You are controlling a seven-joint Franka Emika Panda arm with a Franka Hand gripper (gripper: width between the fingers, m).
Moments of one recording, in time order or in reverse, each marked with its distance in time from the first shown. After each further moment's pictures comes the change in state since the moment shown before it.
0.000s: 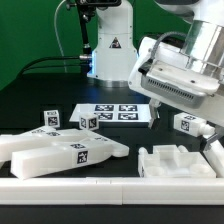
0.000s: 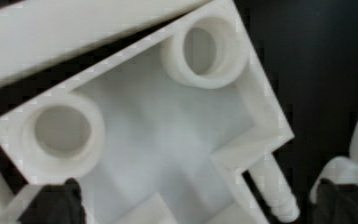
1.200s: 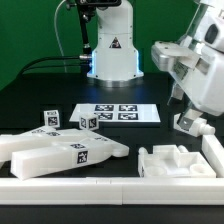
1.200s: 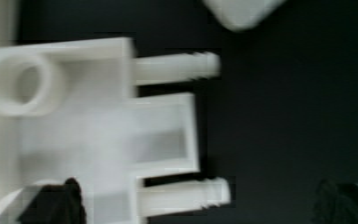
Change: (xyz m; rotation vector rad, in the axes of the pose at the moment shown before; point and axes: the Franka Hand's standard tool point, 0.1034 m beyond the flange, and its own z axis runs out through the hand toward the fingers) arm 0.050 -0.018 -0.027 0.142 0.066 1.184
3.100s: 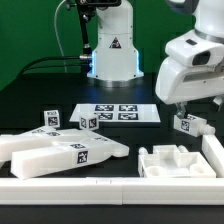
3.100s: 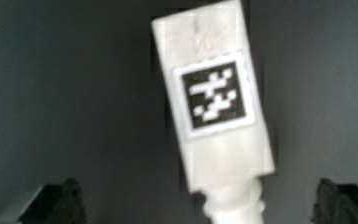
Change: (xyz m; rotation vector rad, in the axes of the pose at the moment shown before) arm 0.060 -0.109 0.029 0.279 0.149 0.950
